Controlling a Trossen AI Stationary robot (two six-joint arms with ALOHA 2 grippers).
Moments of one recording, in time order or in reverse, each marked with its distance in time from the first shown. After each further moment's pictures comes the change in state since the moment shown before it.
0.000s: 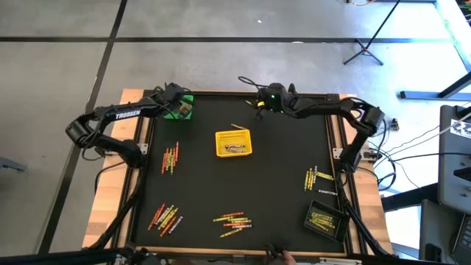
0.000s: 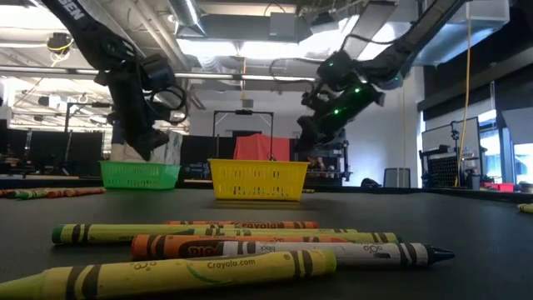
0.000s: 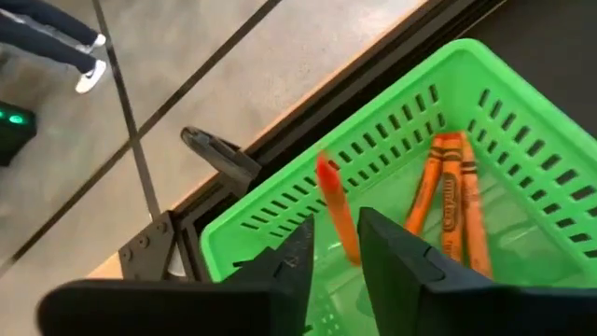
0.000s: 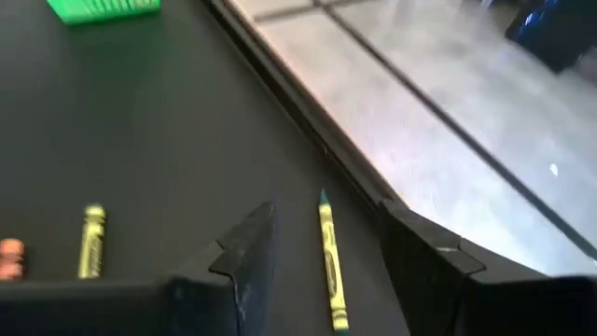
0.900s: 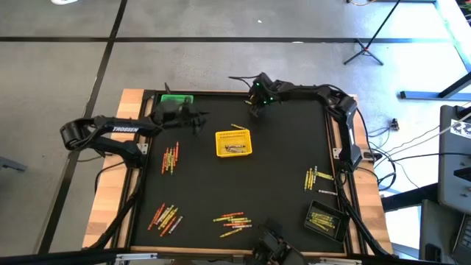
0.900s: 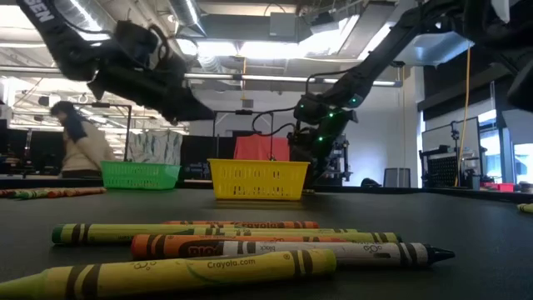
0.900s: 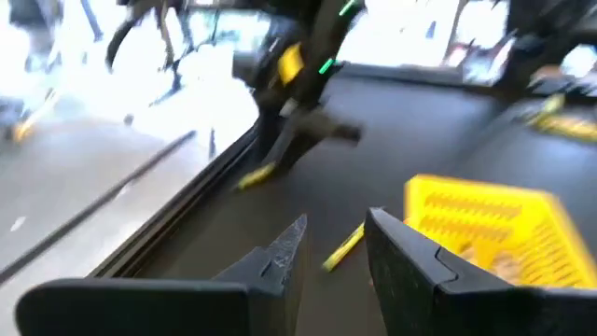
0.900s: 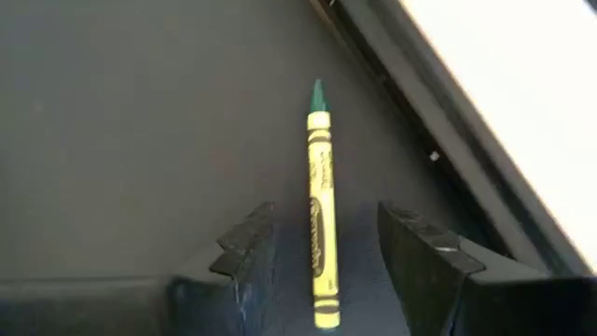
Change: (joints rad) left arm -0.261 -0.085 -0.281 0.908 0.681 -0.019; right arm -0.114 0.338 0.411 -0.502 -0.176 -0.019
